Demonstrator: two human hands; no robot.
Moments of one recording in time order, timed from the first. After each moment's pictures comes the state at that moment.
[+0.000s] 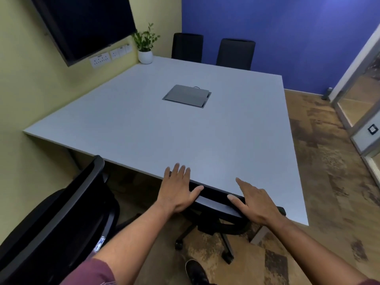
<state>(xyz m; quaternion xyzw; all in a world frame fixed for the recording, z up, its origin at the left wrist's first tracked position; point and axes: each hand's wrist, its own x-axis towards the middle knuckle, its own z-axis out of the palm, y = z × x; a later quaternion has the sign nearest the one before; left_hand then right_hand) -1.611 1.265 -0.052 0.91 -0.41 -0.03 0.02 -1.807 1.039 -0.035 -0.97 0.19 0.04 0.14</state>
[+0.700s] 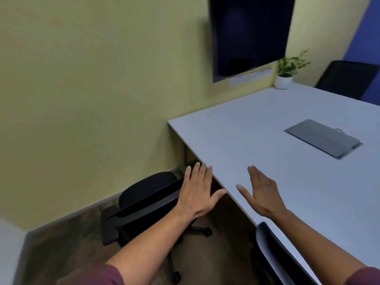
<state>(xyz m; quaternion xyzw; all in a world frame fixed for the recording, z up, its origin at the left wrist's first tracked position) -1.534 1.429 0.014 0.99 -0.12 0.08 0.01 -1.500 1.177 -0.003 -0.98 -0.11 -0.02 0.18</state>
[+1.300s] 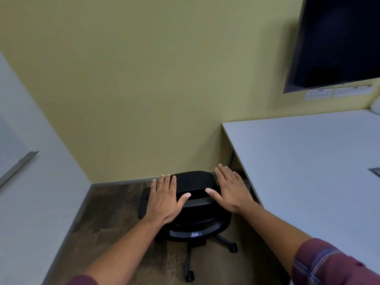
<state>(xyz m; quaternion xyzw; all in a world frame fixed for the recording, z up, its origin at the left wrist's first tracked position) -1.607 1.590 -0.016 0.97 0.22 0.02 -0.04 -1.440 1.372 -0.005 -0.90 -0.43 0.00 0.10</state>
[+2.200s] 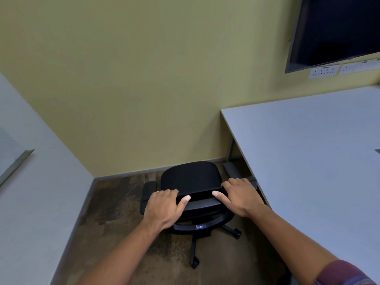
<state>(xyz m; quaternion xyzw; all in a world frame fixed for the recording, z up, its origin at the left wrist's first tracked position) -1.607 1.582 -0.042 0.98 0.18 0.02 -0.02 -1.431 1.339 -0.034 -0.90 -0.43 0.03 0.05</state>
